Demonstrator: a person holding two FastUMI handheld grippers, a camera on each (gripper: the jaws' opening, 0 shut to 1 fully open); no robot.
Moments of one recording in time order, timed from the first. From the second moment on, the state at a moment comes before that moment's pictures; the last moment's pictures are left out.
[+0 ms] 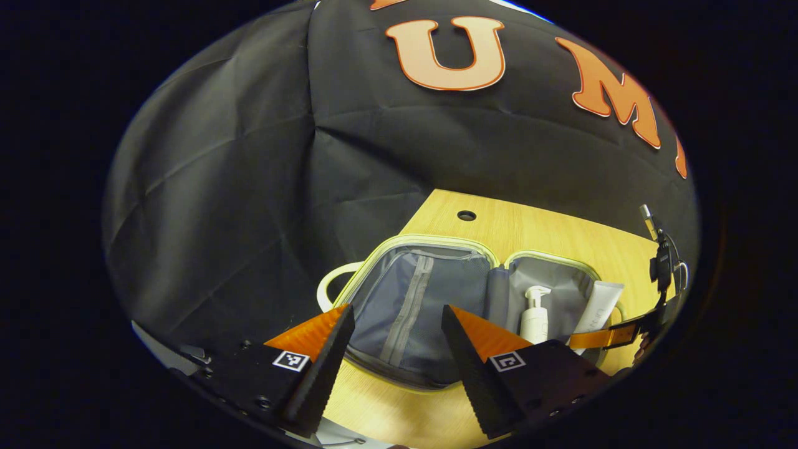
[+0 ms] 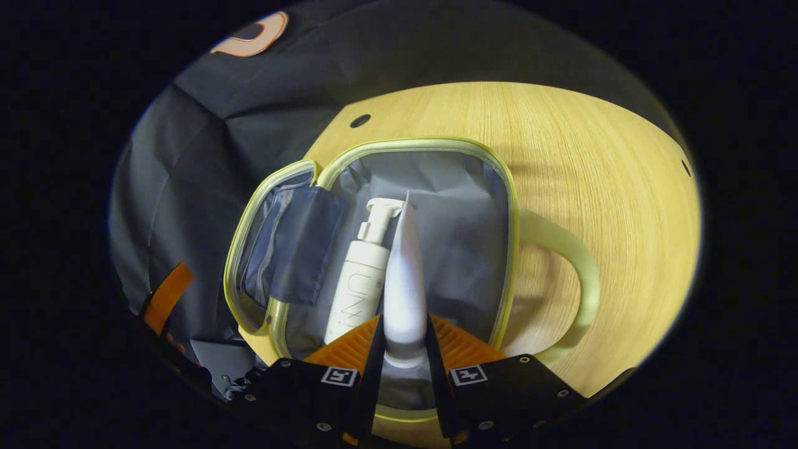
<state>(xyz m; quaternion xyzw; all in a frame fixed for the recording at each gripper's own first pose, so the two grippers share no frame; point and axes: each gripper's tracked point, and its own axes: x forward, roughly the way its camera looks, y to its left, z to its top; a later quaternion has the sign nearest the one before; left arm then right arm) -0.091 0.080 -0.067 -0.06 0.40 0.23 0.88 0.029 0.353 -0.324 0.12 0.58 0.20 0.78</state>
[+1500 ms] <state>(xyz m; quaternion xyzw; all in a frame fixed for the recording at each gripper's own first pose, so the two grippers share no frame) -0.072 0.220 -0.137 -0.18 0.41 0.26 0.86 0.051 0.236 -0.180 0.08 0.35 0.11 0.93</state>
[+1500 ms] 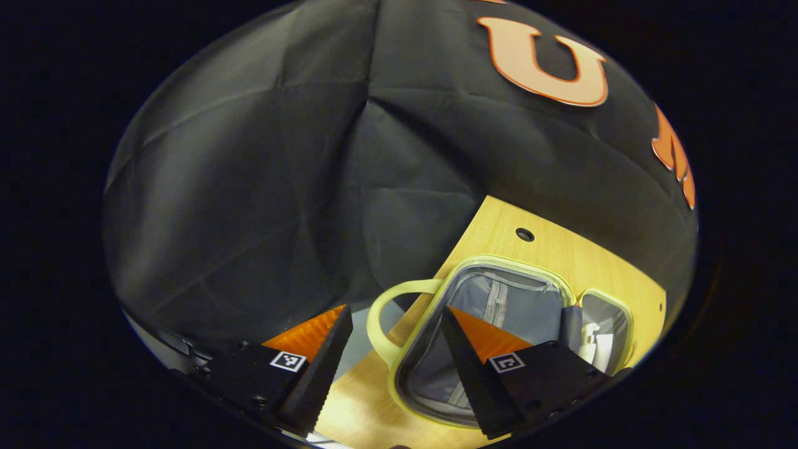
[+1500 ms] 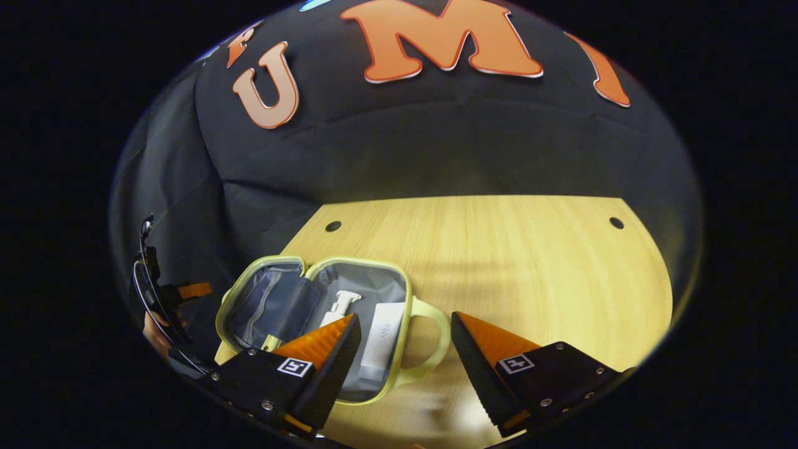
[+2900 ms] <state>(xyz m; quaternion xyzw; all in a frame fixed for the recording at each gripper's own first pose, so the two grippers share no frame) -0.051 0.243 -0.198 -0.43 0.41 0.19 0.78 0.041 0.172 -0.104 0.05 0.26 0.04 0.96</state>
